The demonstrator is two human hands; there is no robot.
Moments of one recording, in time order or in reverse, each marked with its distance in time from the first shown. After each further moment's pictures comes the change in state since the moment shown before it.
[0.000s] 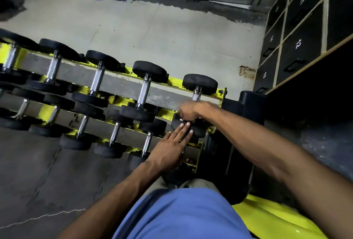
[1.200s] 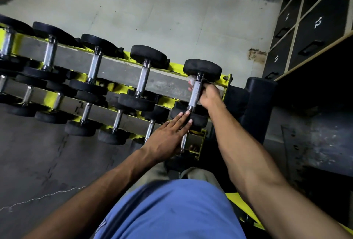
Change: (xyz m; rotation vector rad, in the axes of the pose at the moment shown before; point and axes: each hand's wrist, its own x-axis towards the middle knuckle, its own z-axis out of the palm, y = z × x) left_hand -0.001 -0.010 -0.009 0.012 -0.037 0.017; right_hand 0.023 0.039 0.050 2.705 0.557 0.229
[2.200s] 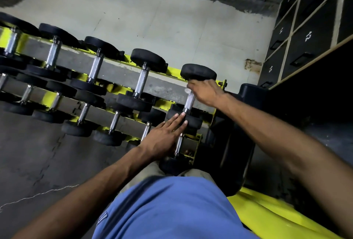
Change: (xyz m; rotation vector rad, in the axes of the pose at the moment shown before) left_hand 0.002 0.007 0.000 0.010 -0.009 -0.051; right_hand -0.038 -0.051 0.001 -2.477 -0.284 -1.190
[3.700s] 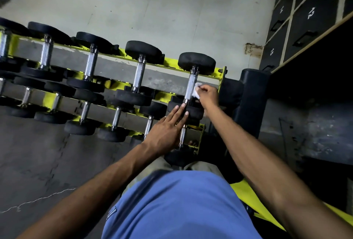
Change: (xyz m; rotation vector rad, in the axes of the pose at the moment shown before) left_hand -0.005 0.009 0.005 0.040 0.032 -0.039; right_hand -0.019 -0.061 0.076 1.507 0.251 1.166
